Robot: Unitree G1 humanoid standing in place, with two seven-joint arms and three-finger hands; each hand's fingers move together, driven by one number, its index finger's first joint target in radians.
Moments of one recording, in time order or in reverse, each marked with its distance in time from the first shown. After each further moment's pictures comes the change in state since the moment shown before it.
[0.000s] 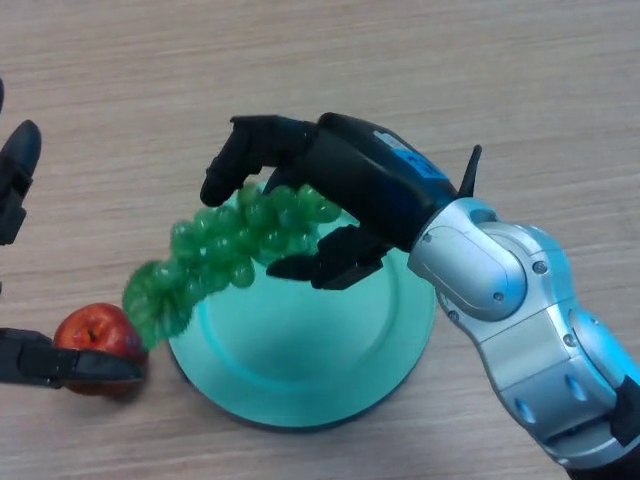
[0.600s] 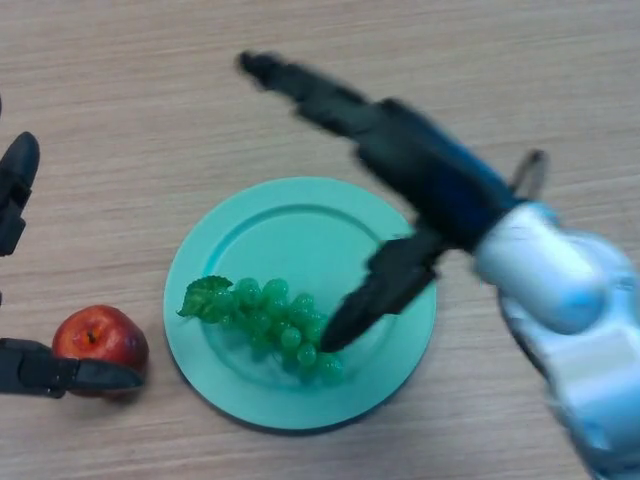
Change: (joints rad) left arm 0.025 -0.019 0.003 -0.001 0.002 -0.019 -0.002; right arm 0.118 0.001 -0.184 -0.232 0.119 0.118 0.038
